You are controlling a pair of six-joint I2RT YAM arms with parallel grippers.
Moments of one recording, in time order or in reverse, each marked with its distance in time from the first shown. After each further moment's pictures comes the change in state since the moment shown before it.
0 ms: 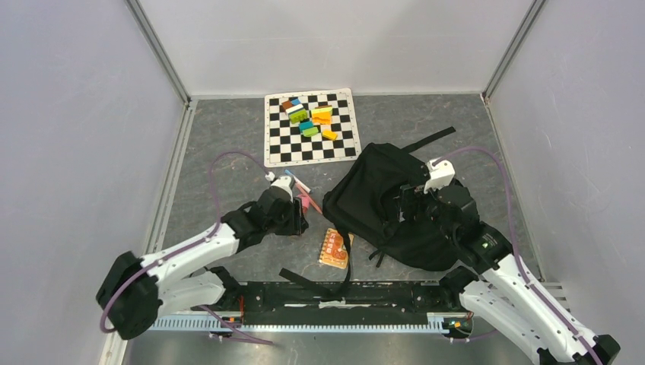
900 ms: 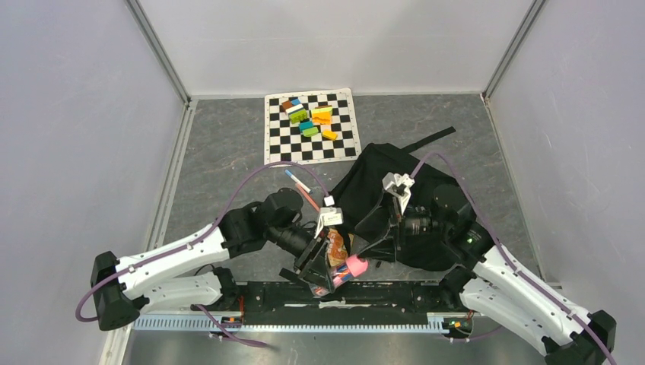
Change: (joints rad) left arm -0.285 -0.120 0.261 -0.106 0.949 0.167; right arm 0.079 0.095 -0.036 0.407 -1.154 0.190
